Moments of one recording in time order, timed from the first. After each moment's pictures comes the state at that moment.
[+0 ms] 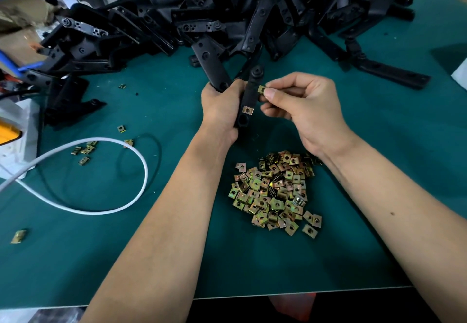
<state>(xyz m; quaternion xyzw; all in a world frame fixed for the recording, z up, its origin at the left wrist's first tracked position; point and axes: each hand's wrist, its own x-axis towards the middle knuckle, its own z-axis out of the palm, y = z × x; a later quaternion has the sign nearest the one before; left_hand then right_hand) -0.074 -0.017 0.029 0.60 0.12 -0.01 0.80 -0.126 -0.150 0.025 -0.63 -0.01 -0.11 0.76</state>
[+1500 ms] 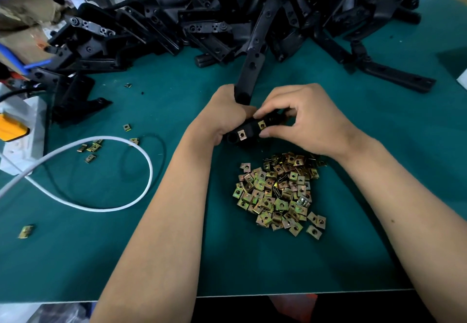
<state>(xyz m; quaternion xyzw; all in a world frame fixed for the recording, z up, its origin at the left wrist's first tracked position) -0.066 0.015 0.029 0.83 -0.08 -0.13 0.54 -0.128 -0.166 0.037 -0.89 -0.25 -0.11 0.37</state>
